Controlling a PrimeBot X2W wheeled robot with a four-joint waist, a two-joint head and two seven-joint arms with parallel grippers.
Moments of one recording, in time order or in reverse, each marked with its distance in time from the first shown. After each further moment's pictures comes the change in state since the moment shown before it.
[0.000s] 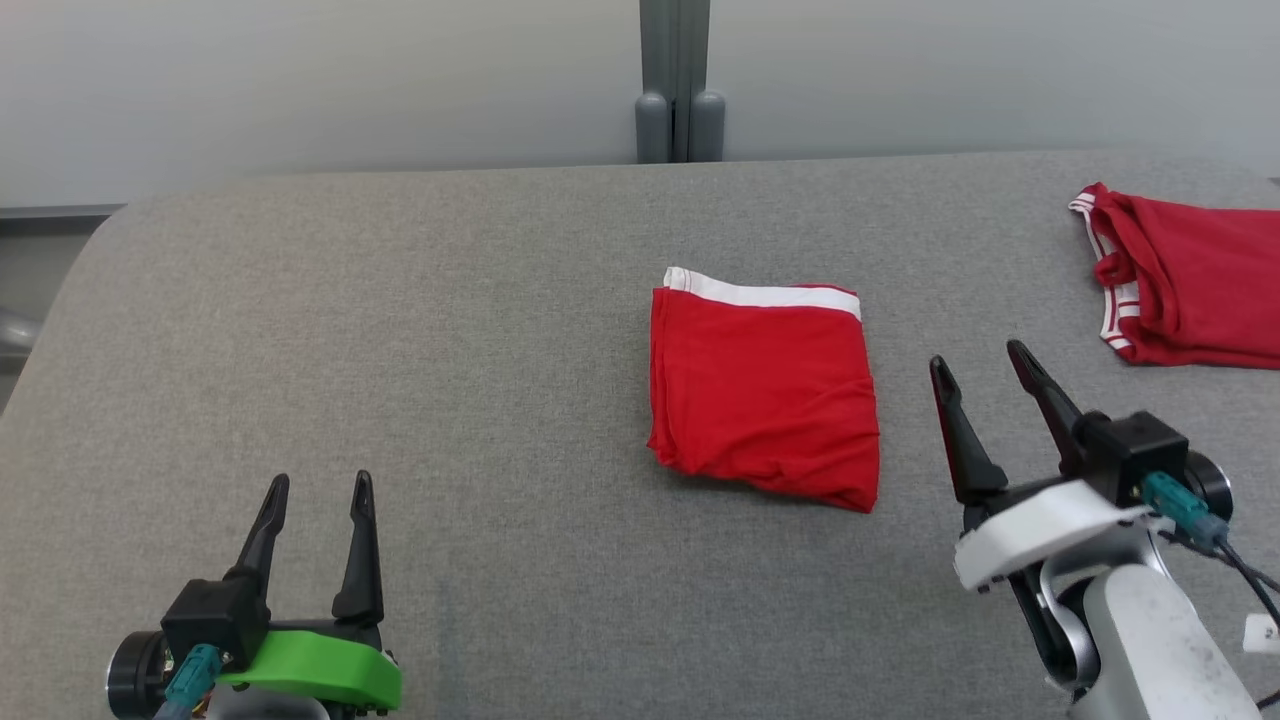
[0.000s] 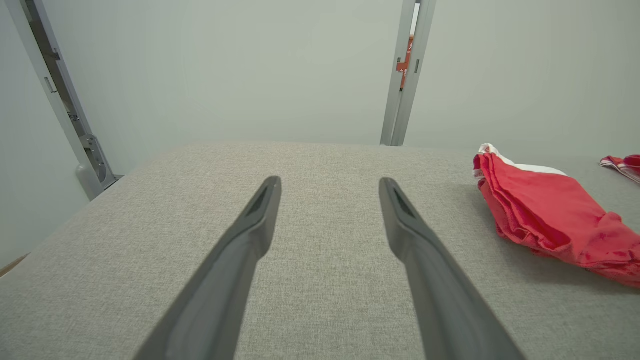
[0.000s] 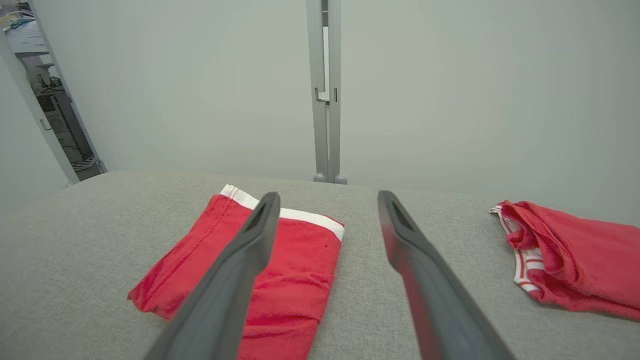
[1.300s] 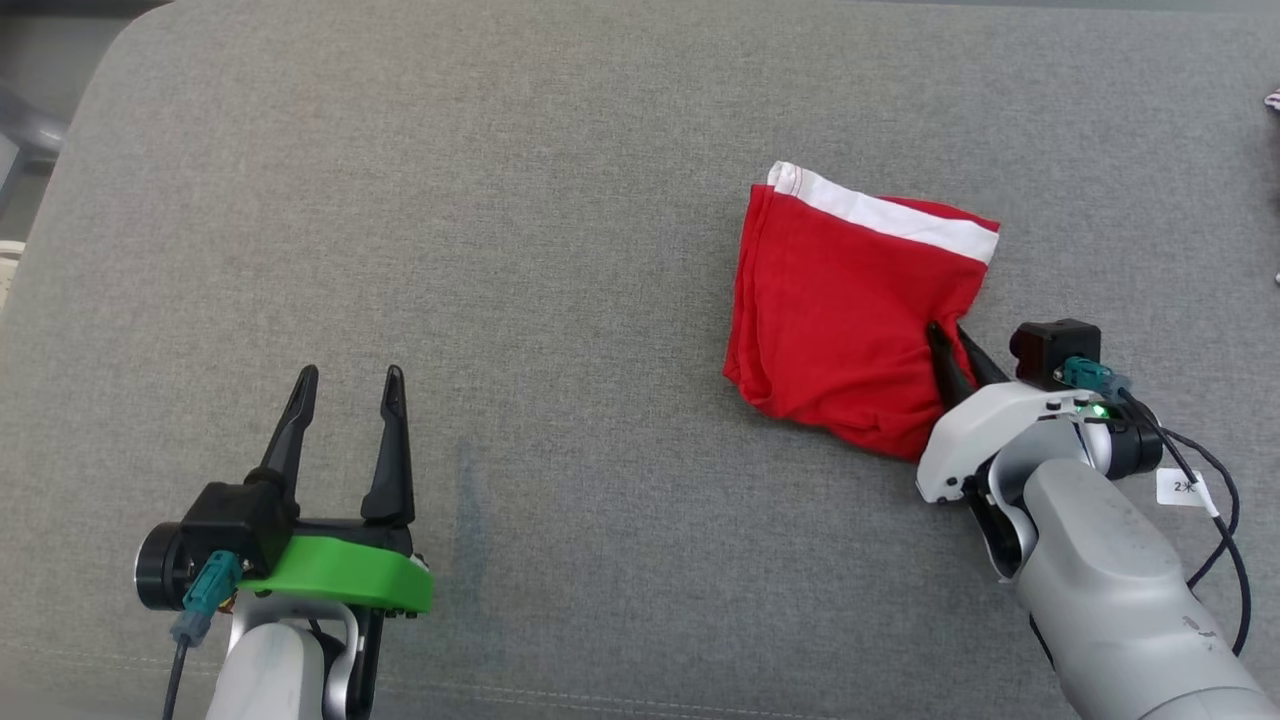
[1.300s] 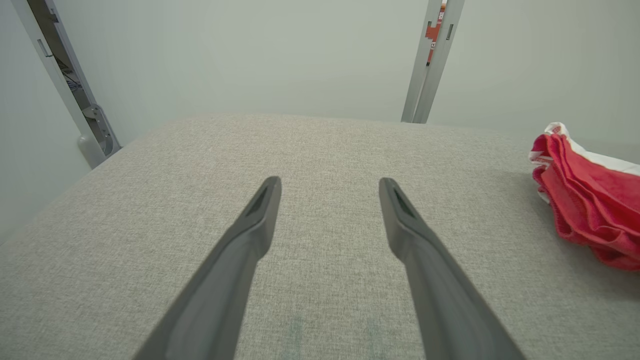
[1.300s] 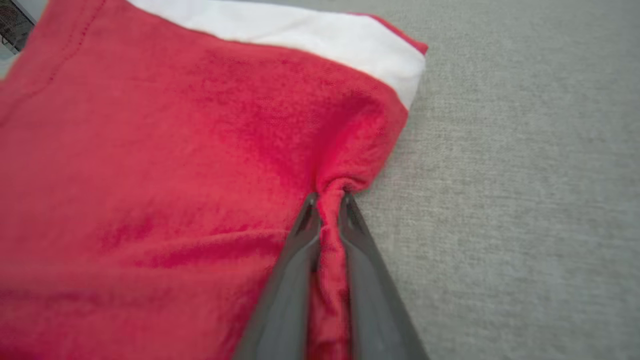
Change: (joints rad) left arm -0.160 -0.031 -0.038 0.013 -0.006 -0.010 0.000; right arm -0.464 0.018 0.092 0.807 0.095 -0.001 -0.077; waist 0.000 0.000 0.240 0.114
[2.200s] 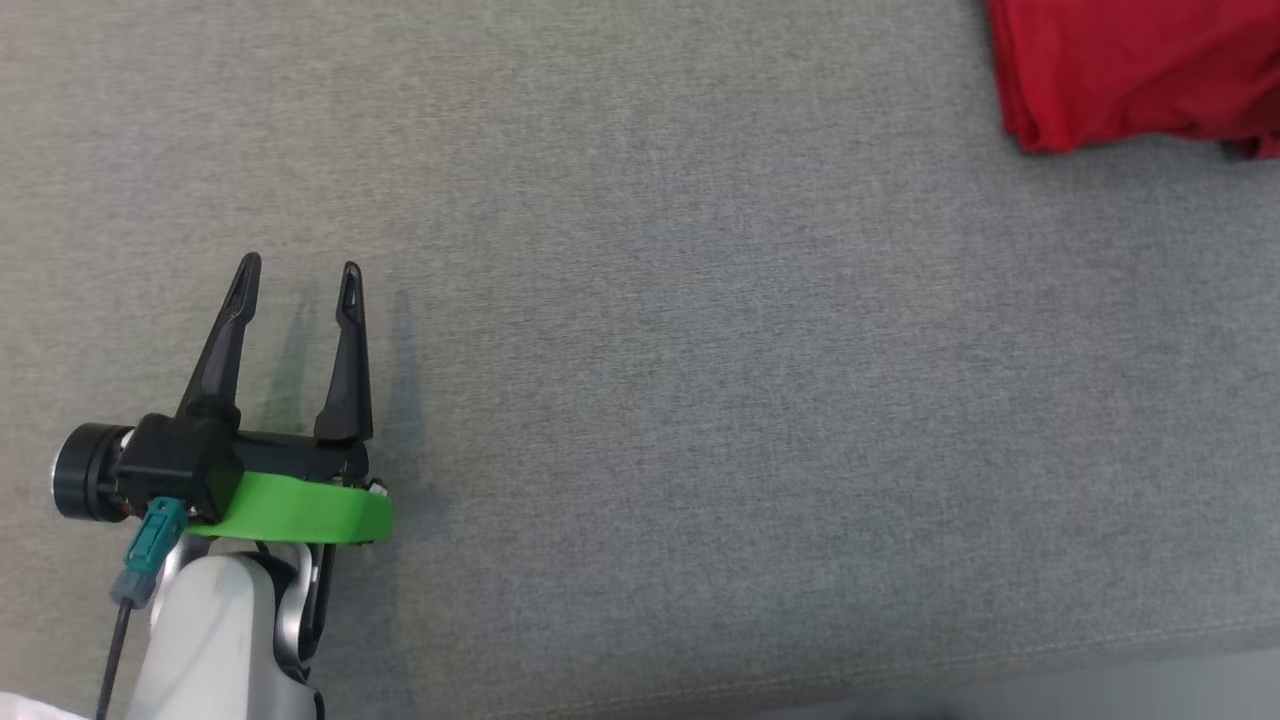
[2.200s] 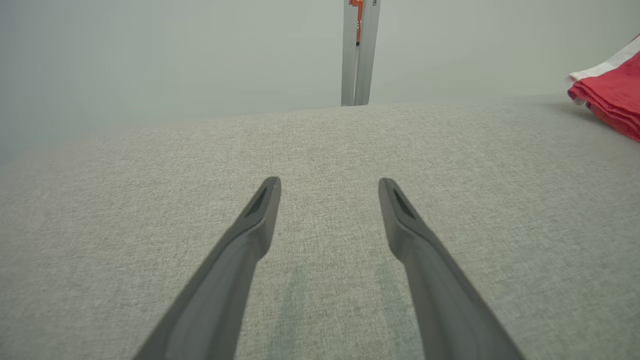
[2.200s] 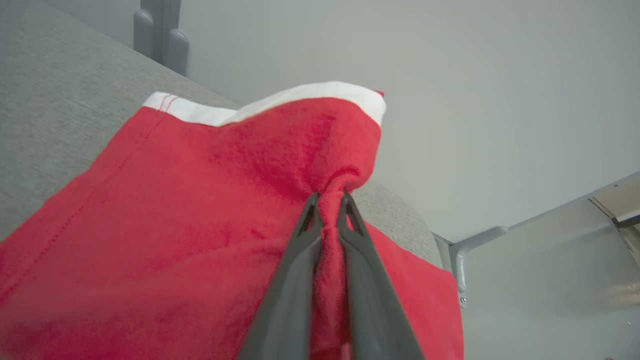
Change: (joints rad) left arm -0.086 0.060 0.000 -0.126 0.051 -0.002 0.000; right arm -0.411 -0.552 0.297 -0.232 0.000 0.001 0.137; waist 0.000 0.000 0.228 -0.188
